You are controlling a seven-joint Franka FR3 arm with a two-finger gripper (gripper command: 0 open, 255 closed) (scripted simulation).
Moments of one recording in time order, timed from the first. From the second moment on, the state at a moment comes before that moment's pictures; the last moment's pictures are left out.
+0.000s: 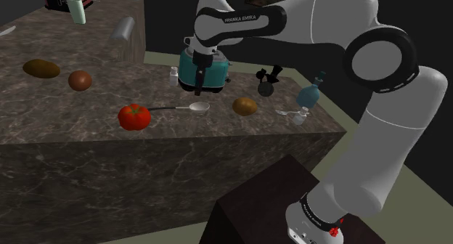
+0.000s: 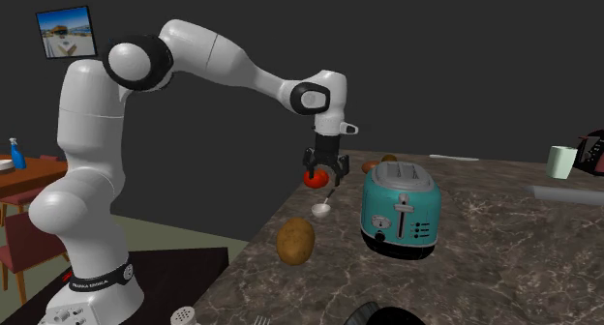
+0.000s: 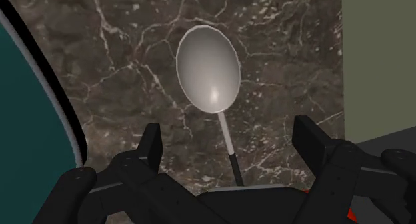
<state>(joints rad) 0.24 0.25 0.03 -1.72 0.05 1.93 -0.71</state>
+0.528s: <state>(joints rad) 0.29 0.49 0.08 -1.50 0.02 1.89 -0.83</state>
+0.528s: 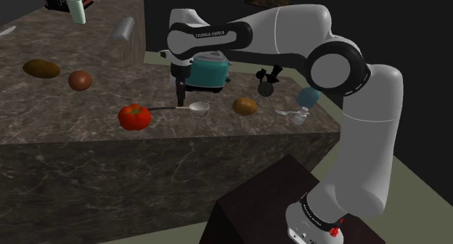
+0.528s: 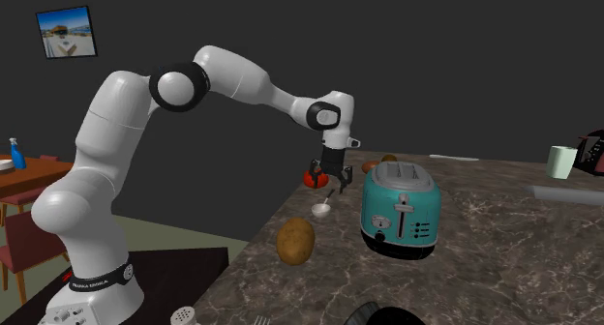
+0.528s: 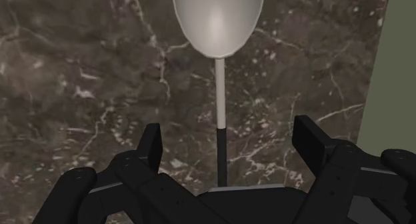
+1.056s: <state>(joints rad) 0.29 0.52 0.08 -1.55 0.02 1.97 -0.83</state>
